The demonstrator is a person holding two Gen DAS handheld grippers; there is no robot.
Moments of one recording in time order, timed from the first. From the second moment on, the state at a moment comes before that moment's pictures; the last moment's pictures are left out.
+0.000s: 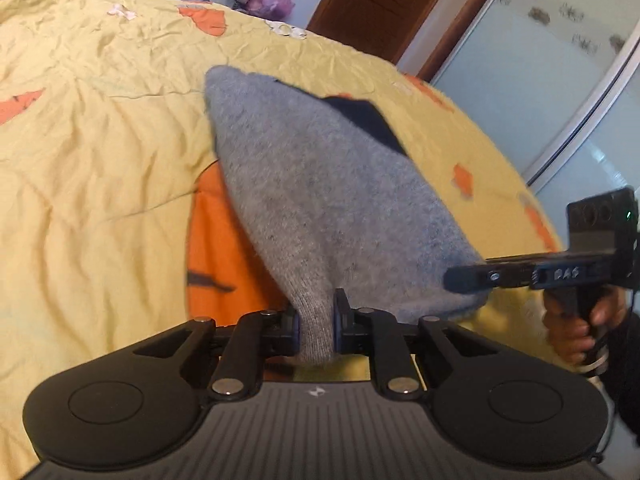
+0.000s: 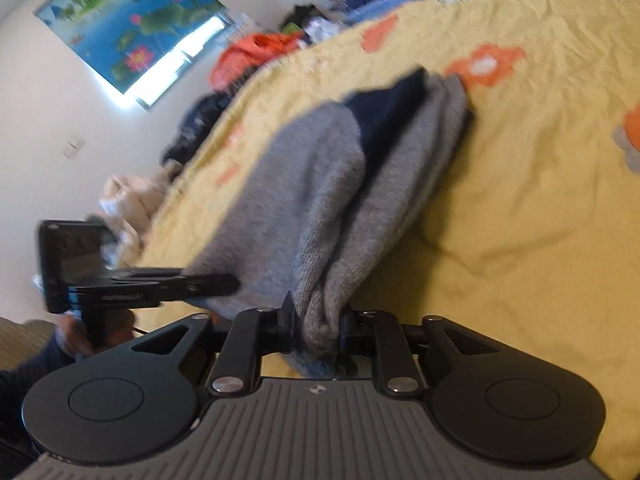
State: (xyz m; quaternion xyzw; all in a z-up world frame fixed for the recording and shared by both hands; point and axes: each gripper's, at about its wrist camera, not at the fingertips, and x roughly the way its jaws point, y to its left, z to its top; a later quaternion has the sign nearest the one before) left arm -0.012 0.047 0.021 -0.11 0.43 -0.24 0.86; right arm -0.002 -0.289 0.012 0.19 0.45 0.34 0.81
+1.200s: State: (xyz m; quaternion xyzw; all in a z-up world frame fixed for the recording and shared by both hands) left arm 0.075 -0.062 0.010 0.06 0.31 -0.14 0.94; right arm 0.121 -0.213 0.047 0.13 0.33 0.23 0.91
